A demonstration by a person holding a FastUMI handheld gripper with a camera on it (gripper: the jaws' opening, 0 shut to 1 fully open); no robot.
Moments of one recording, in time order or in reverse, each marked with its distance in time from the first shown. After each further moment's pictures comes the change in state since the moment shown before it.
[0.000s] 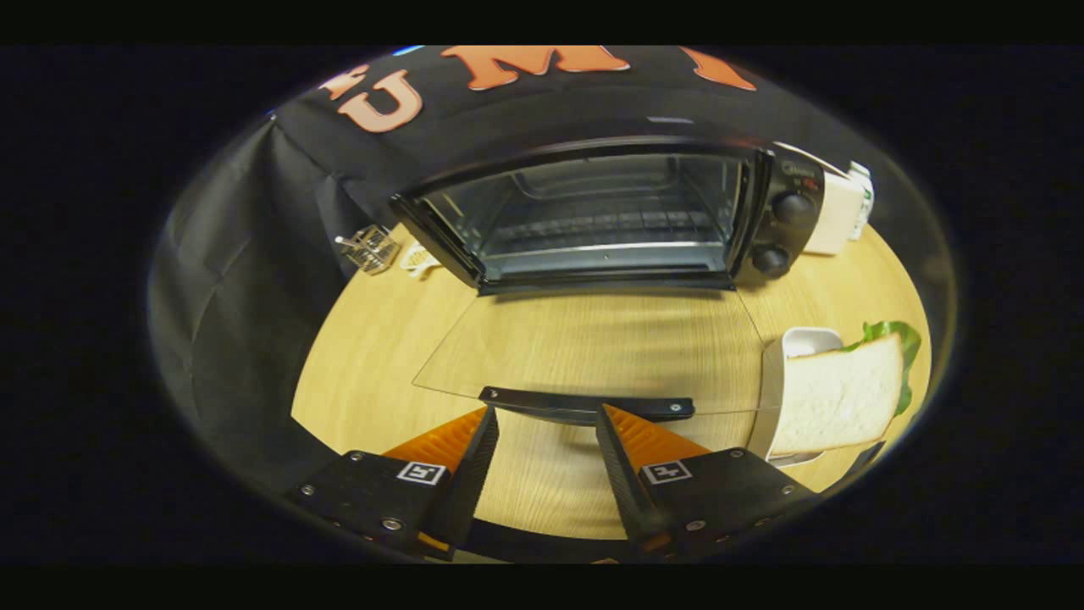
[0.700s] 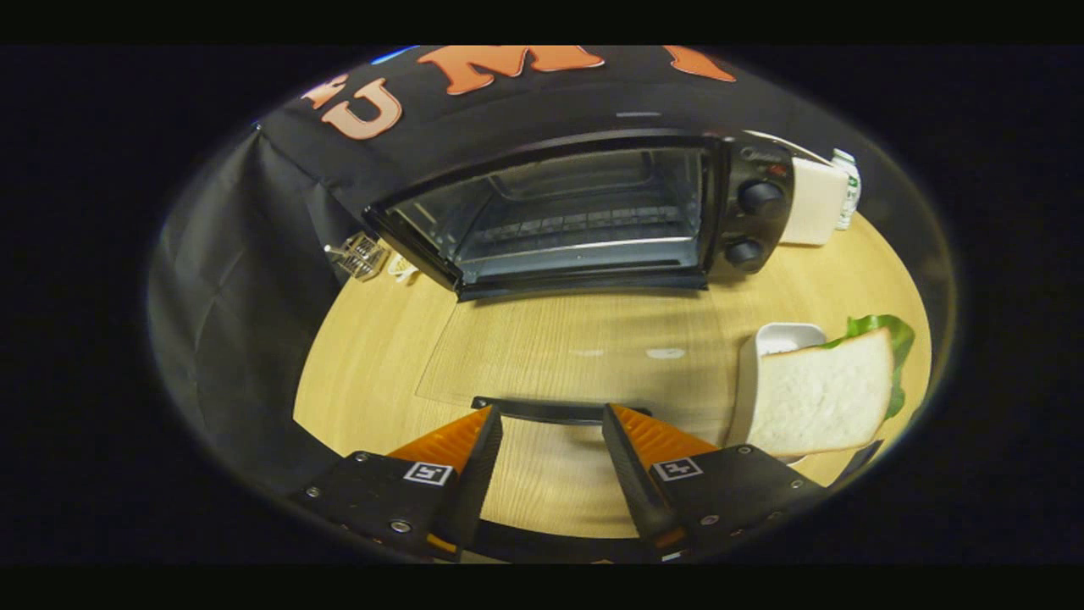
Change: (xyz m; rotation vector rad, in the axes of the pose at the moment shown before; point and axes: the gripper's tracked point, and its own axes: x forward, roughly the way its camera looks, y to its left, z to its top) arm -0.035 -0.023 0.022 0.042 -0.070 0.030
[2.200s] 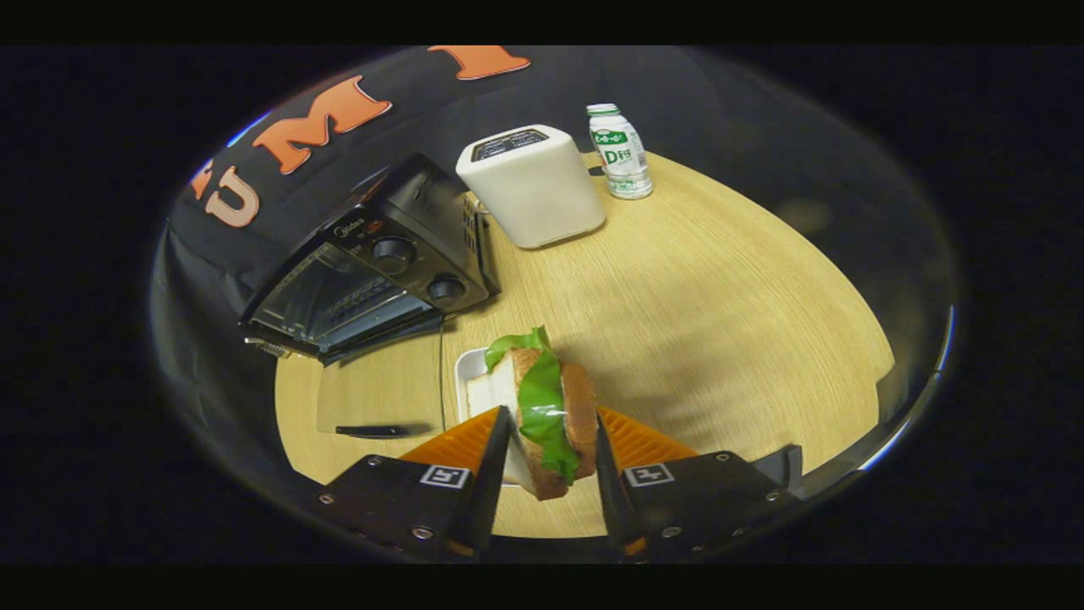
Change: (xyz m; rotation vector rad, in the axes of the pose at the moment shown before) arm -0.037 -0.205 -0.005 0.313 -0.039 -0.172
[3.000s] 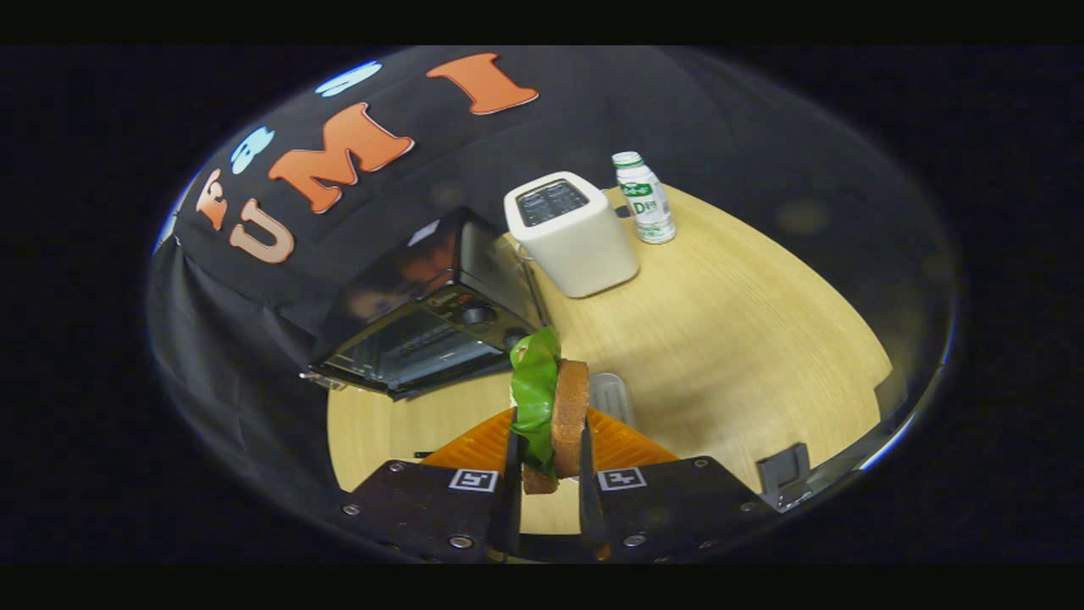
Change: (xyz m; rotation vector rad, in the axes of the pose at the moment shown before) arm -0.058 0.070 0.055 0.068 -0.127 0.143
